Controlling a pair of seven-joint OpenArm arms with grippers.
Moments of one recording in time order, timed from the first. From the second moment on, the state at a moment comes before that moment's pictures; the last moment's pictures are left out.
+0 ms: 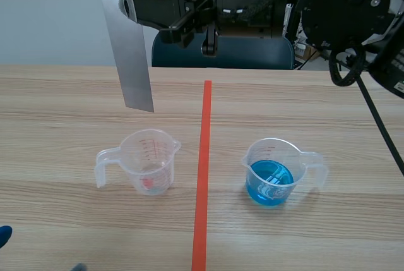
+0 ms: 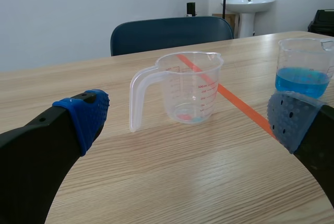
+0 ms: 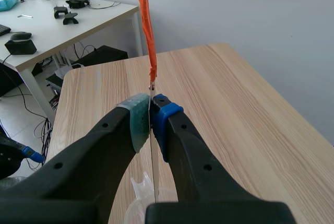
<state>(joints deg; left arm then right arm) 38.3 -13.3 -1.4 63.0 9.6 -12.6 -81.3 32.4 29.6 -45.2 93.8 51.0 32.7 -10.4</state>
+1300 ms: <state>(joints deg) 39.1 -13.4 -1.5 63.0 9.6 -12.1 -82.1 32.4 38.8 -44.4 93.8 56.9 36.3 -8.2</state>
